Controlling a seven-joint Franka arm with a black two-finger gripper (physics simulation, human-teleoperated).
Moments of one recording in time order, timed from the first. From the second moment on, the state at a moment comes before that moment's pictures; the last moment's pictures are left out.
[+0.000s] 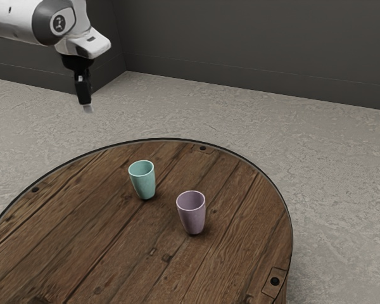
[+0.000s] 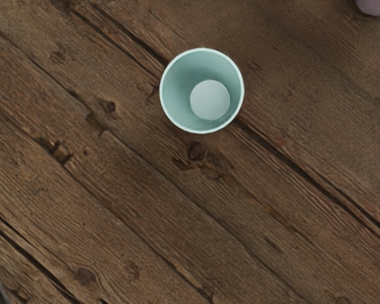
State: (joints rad) arm -0.09 0.09 0.21 -1.56 0.10 1.73 0.96
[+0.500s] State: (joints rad) arm -0.06 0.31 0.21 -1.56 0.07 1.83 0.99
